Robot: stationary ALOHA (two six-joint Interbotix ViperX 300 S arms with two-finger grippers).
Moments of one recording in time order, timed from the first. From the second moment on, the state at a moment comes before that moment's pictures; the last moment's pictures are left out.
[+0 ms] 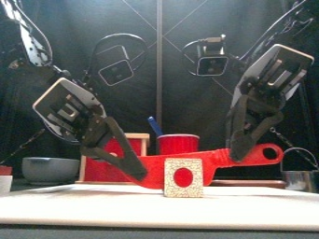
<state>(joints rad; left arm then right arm) -0.21 0.22 0.83 -0.08 -0.40 0.00 0.17 -0.02 0.77 0.08 0.19 0.20</state>
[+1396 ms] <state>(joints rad) -0.14 0.25 0.82 -0.07 -0.40 0.00 0.13 0.02 0.77 0.02 0.20 0.20</state>
